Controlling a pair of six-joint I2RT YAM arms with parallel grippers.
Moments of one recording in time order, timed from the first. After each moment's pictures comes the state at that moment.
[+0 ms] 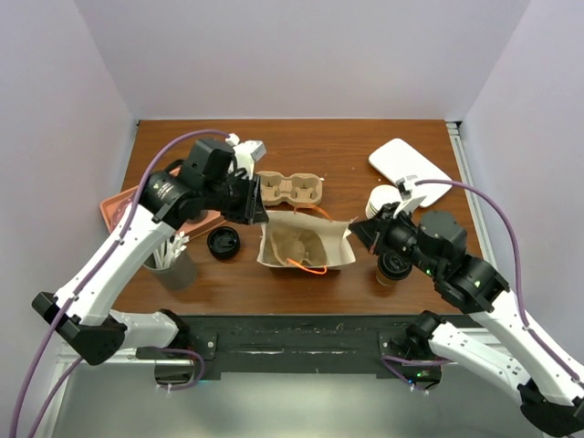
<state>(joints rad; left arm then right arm) -0.63 1.28 1.54 -1.07 0.22 -0.40 0.73 0.69 0.94 -0.51 0.06 0.53</state>
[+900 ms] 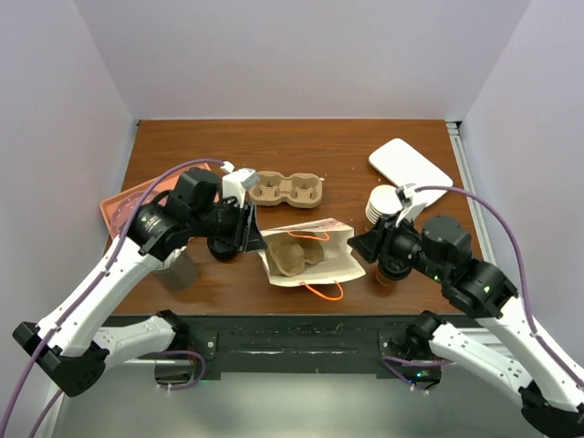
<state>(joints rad) -0.63 1.06 1.24 -0.93 0.39 -0.38 0.73 0.62 0.90 -0.62 -0.02 0.55</state>
